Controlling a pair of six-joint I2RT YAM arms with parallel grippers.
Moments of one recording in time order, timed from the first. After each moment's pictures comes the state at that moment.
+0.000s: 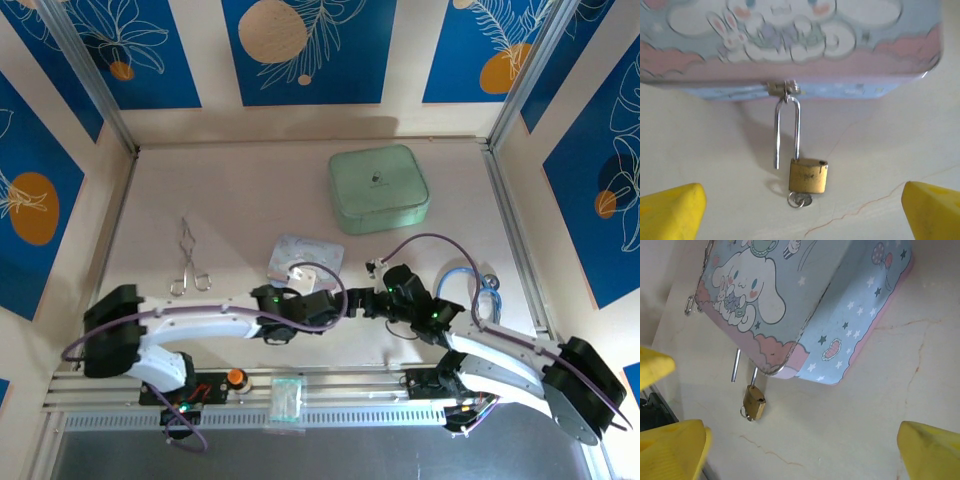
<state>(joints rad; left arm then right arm) -1.26 1.42 0.95 -0.76 -0.50 -0.95 0.78 0.92 0.30 -0.01 -0.18 0.70</state>
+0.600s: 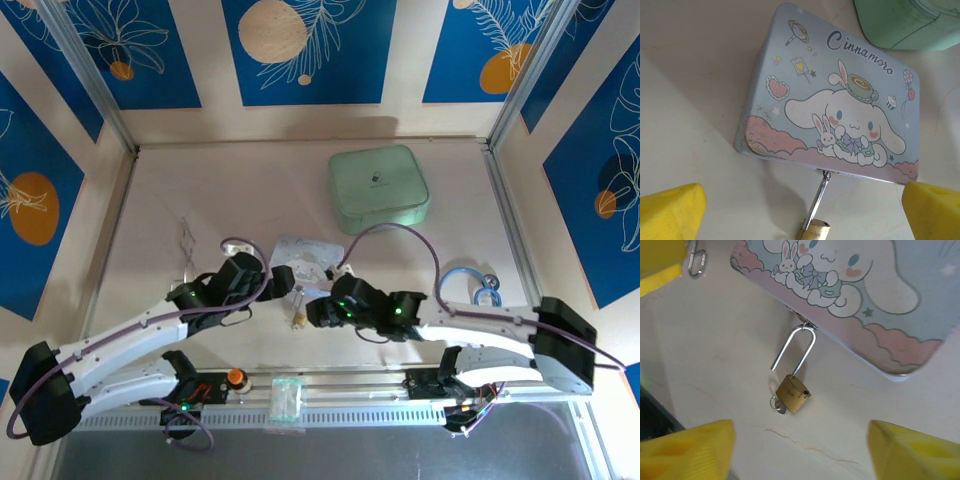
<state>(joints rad) -0.83 0.97 0.61 -0.41 -0.18 -0.88 1.15 1.22 0.66 -0.26 0.16 0.78</state>
